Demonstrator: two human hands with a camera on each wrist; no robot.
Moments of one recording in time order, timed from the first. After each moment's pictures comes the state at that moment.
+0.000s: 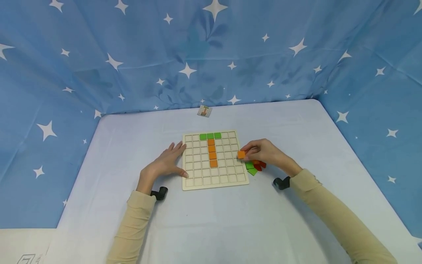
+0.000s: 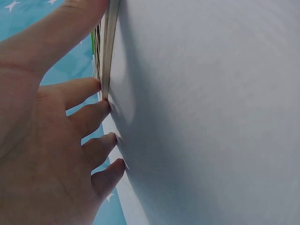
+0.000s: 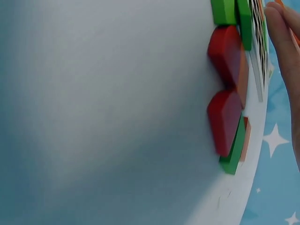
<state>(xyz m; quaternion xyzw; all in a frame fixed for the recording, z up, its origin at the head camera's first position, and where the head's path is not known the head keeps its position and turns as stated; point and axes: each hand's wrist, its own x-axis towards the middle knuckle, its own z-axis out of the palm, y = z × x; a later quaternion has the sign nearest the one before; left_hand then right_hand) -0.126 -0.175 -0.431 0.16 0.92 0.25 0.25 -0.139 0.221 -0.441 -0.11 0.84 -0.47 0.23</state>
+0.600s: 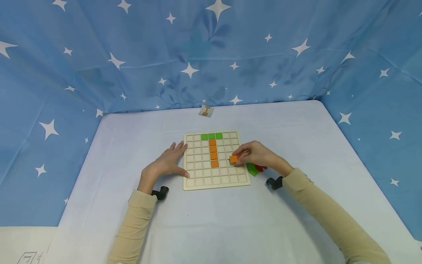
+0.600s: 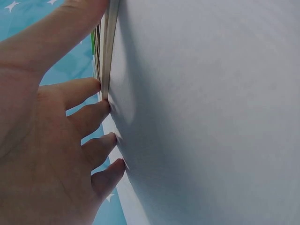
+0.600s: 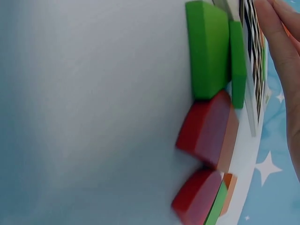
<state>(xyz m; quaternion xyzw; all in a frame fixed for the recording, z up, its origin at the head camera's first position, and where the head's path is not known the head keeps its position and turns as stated) -0.128 -0.174 -0.436 0.16 0.93 0.23 0.25 -0.142 0.190 -0.442 -0.14 0.85 -0.45 0.26</state>
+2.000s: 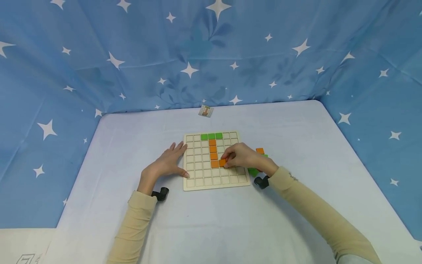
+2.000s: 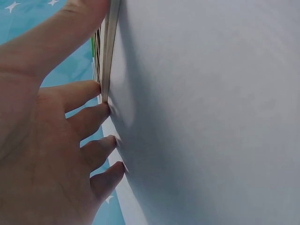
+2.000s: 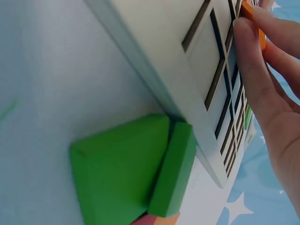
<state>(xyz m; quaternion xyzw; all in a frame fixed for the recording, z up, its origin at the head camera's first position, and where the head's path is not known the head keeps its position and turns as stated) -0.128 -0.173 -0.432 0.16 0.93 0.23 0.25 -0.143 0.144 -0.432 -0.23 0.86 -0.37 0.25</state>
